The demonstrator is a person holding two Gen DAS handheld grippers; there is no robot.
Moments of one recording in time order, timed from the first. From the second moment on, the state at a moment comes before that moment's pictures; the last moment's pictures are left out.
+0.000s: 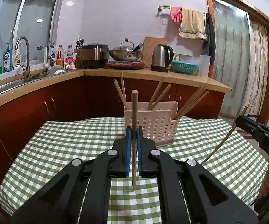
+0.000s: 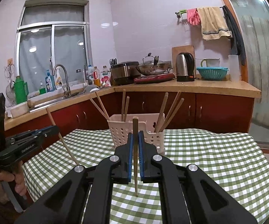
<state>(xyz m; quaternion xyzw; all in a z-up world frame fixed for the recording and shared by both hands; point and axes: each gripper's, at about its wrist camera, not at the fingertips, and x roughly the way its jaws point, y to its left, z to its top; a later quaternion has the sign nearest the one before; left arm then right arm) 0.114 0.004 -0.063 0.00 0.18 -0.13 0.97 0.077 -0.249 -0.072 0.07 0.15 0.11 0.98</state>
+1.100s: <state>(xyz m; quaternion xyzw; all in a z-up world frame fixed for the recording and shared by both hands) 0.225 -0.029 0.067 -0.01 0.01 -0.15 0.99 0.190 -0.272 0.024 0.06 0.02 0.11 0.99</state>
